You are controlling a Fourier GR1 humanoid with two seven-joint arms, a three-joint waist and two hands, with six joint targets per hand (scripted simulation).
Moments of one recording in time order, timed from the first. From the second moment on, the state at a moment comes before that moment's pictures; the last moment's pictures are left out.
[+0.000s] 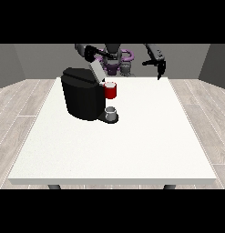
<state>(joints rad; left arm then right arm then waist) -0.10 0.11 0.19 -1.16 -0.07 -0.44 -0.46 -0.41 -0.01 0.07 -1.38 0.19 -0.20 -0.11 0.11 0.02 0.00</state>
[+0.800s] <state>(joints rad) -0.12 0.13 0.17 -1.20 -0.05 -0.42 -0.45 -0.59 -0.09 -0.10 -1.15 0.13 -0.18 -0.21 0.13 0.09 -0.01</state>
